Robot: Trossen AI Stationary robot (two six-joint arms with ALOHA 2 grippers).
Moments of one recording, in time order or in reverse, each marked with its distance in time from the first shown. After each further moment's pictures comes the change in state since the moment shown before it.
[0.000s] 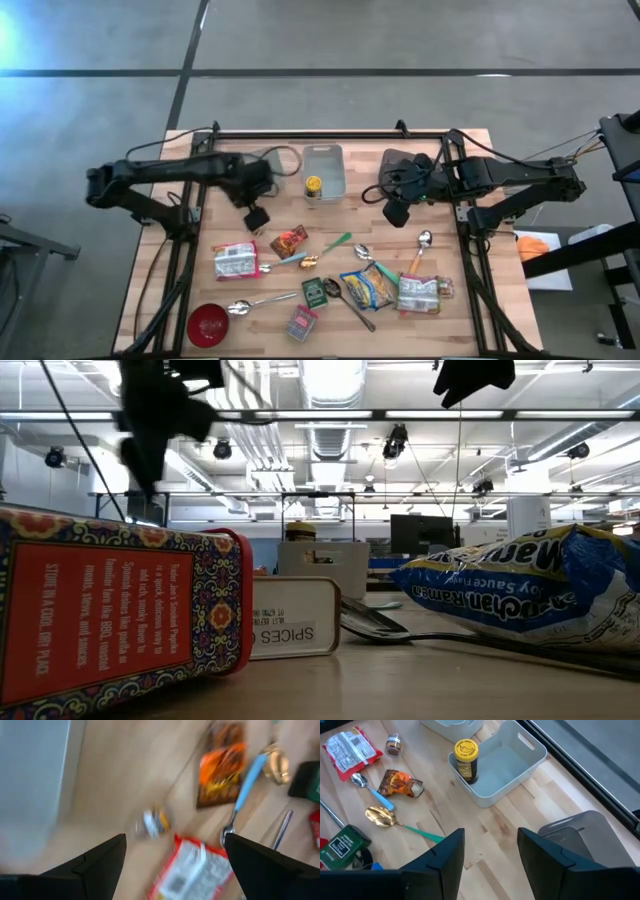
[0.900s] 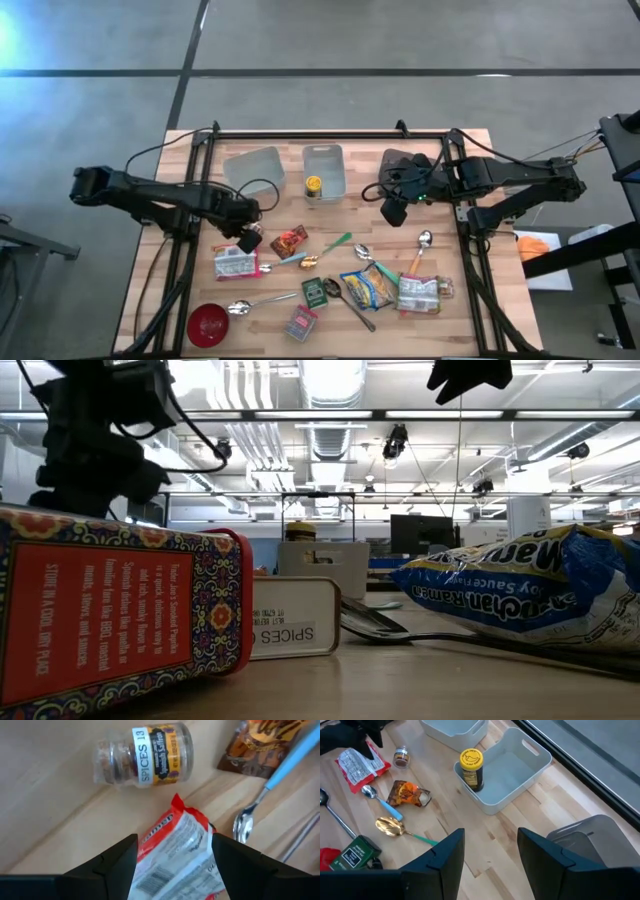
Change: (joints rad) left arm -0.204 -0.134 -0.453 0.360 0.073 -0.470; right arm 0.000 0.000 -0.002 0.043 -0.001 0.024
